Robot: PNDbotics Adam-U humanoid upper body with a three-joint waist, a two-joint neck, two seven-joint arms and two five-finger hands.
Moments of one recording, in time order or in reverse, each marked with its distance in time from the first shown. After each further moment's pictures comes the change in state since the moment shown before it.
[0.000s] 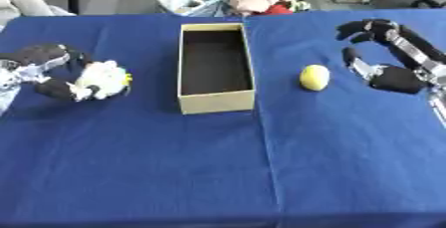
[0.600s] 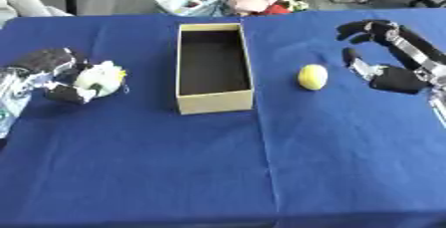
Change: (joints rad) left arm 0.001 -0.043 0.007 0.054 -0.097 0.004 0.148; right arm 0.000 0.001 0.000 0.000 0.000 0.001 0.002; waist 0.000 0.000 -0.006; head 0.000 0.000
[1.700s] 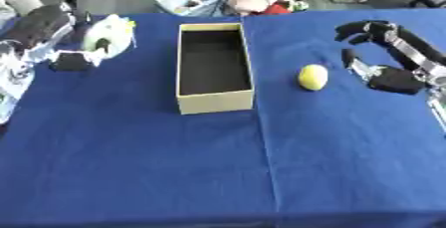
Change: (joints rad) left arm -0.062 0.031 -0.032 -0.272 0.143 0.037 0.150; right arm 0.000 0.006 0.000 0.004 0.000 -0.003 0.003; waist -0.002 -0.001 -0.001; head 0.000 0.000
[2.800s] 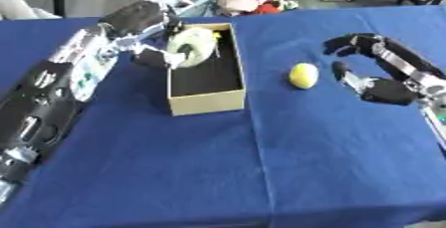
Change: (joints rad) left arm -0.125 -0.207 -0.130 0.142 -0.105 -0.157 -0.121; right arm -0.014 0.051 0.058 0.003 -0.013 -0.018 0.078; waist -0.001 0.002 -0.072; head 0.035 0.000
